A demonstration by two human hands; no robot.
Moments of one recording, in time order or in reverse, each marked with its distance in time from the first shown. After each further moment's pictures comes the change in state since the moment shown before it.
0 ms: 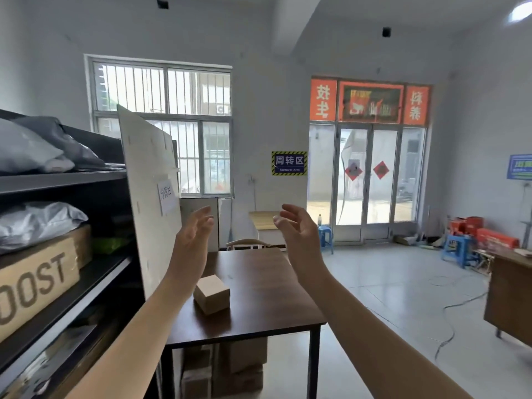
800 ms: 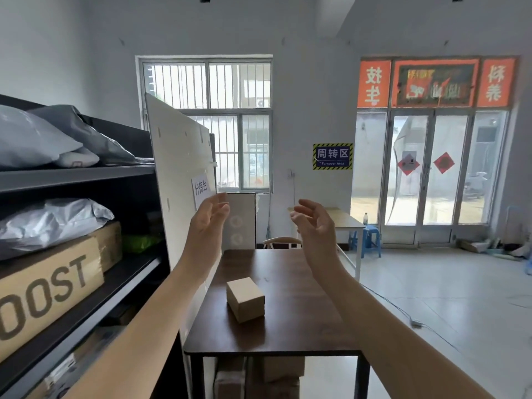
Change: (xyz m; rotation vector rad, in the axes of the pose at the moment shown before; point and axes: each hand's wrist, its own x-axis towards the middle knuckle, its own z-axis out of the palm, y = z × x) left_hand 0.116 -0.077 -0.003 0.076 0.096 0.050; right_hand 0.116 0.099 0.058 0.129 -0.040 0.006
